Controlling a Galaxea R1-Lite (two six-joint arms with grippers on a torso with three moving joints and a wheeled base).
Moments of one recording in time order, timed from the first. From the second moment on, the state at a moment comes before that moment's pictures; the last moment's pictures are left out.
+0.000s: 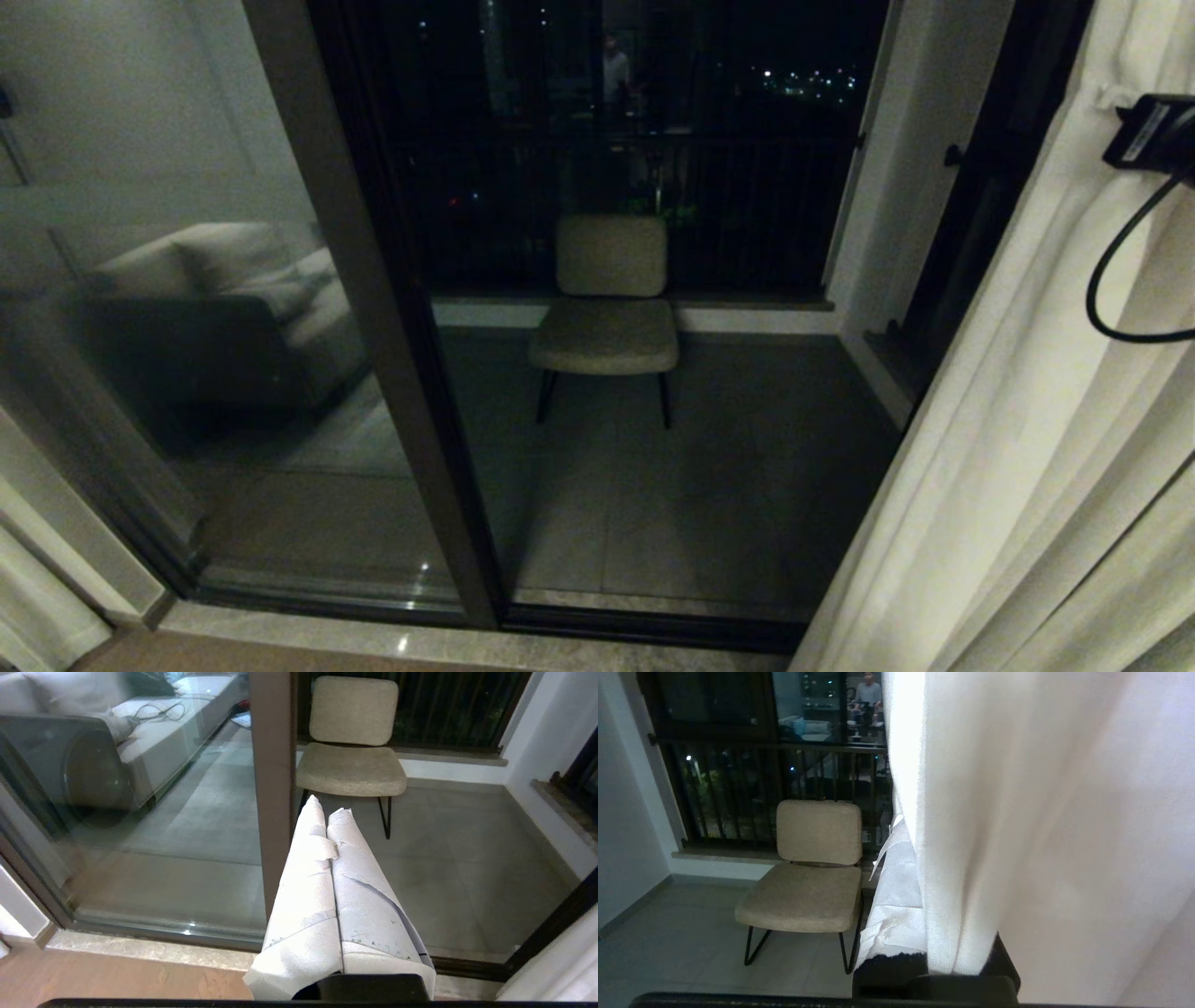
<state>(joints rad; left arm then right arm) 0.00 0.00 0.00 -0.01 0.02 -0.05 -0.18 1.66 -1.25 -0.71 0.15 0.00</state>
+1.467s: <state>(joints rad) 0.00 0.00 0.00 -0.01 0.02 -0.05 -0.18 1.66 -1.25 -0.71 0.15 0.00</state>
